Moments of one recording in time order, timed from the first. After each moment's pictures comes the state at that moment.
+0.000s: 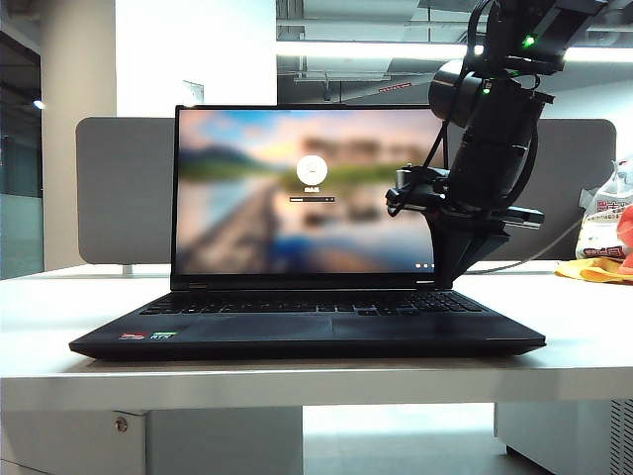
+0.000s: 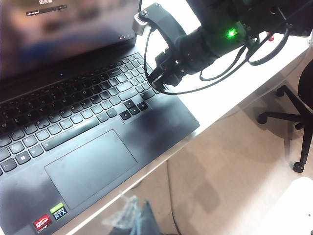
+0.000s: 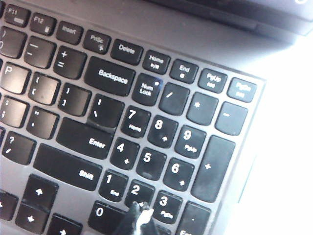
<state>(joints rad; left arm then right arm) -0.56 0.98 1.14 -0.71 0.27 -0.16 0.35 1.92 1.44 -0.61 -0.10 0.08</state>
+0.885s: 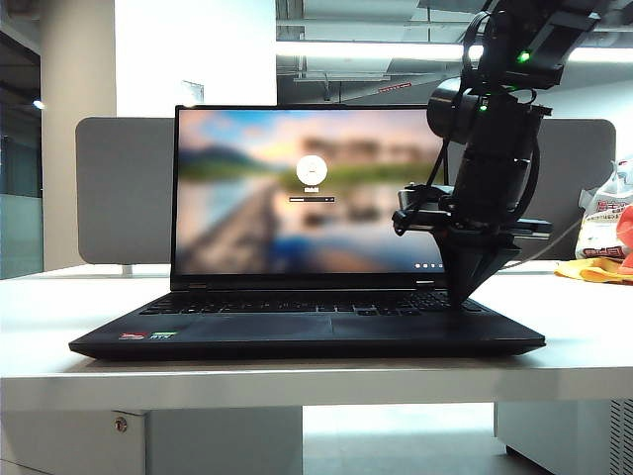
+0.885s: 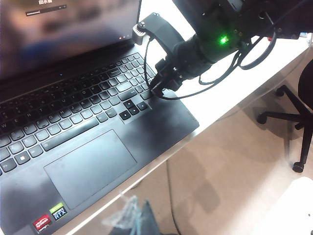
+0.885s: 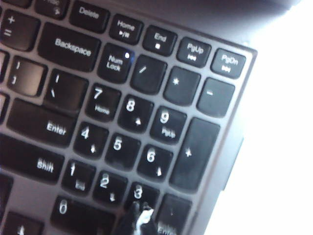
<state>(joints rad) -0.56 0.98 1.14 -0.71 0.27 -0.16 0.35 1.95 1.44 -0.64 -0.05 0.06</state>
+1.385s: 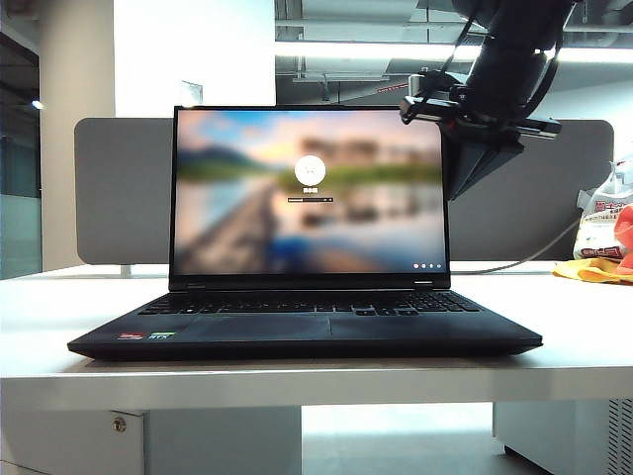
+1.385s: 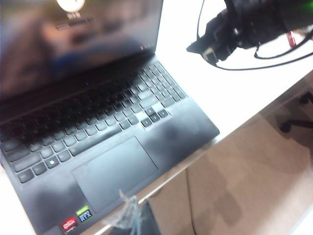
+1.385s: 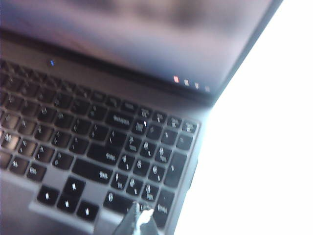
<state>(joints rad) -0.56 0.95 1.14 -0.71 0.18 -0.13 0.35 1.71 1.44 -0.62 -0.04 0.05</state>
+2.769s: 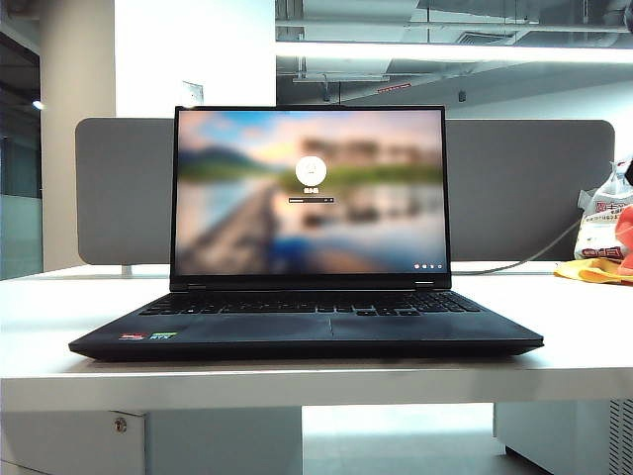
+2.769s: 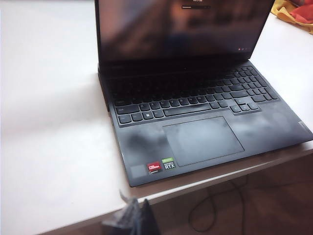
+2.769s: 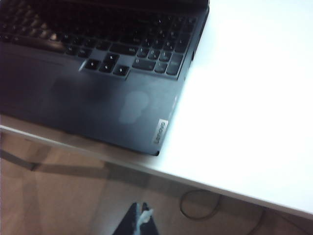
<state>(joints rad) -0.56 0.28 0.56 -0.65 -0.16 -0.22 0.40 0.63 0.51 -0.47 -0.02 0.15</state>
